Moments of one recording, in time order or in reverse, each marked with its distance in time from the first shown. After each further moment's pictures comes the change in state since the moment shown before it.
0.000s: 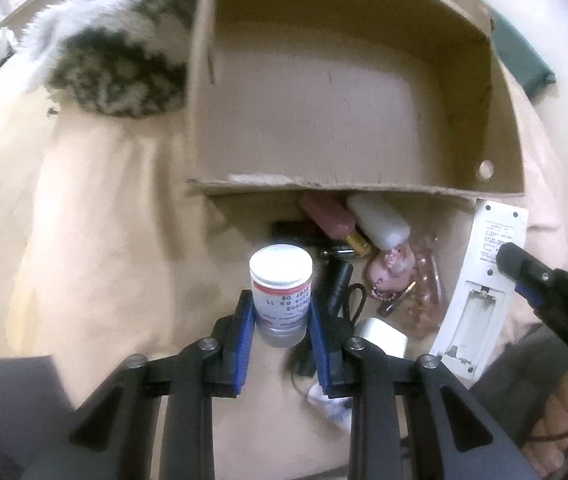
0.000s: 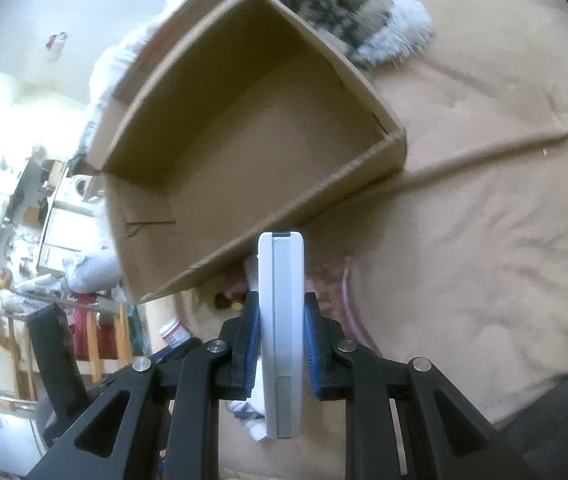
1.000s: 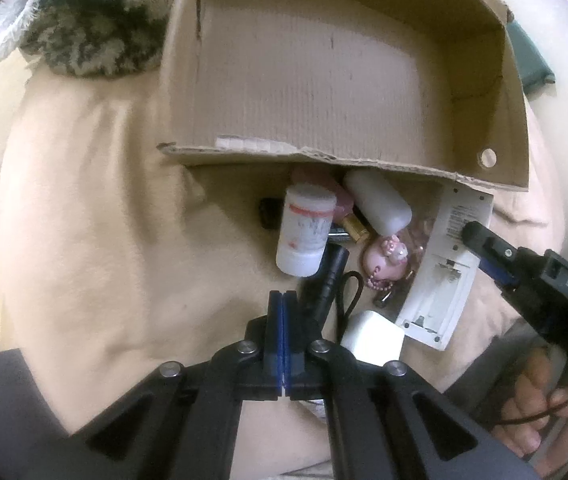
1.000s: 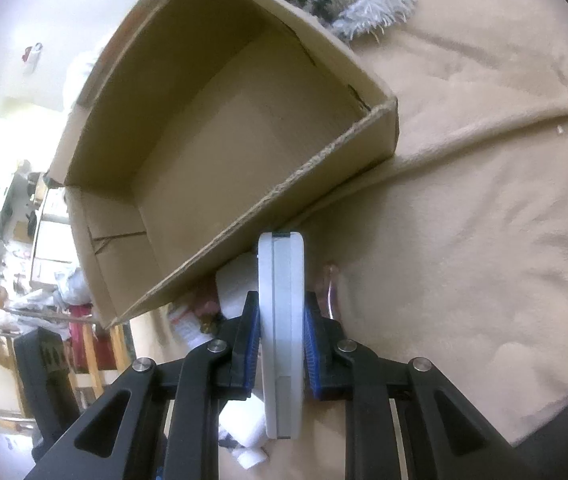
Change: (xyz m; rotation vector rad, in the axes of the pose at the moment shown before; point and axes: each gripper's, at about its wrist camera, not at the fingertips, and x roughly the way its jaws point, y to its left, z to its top) left arm 0.014 0.031 0.002 -0.022 0.130 -0.092; right arm 0.038 -0.014 0.007 0.073 0.032 -0.043
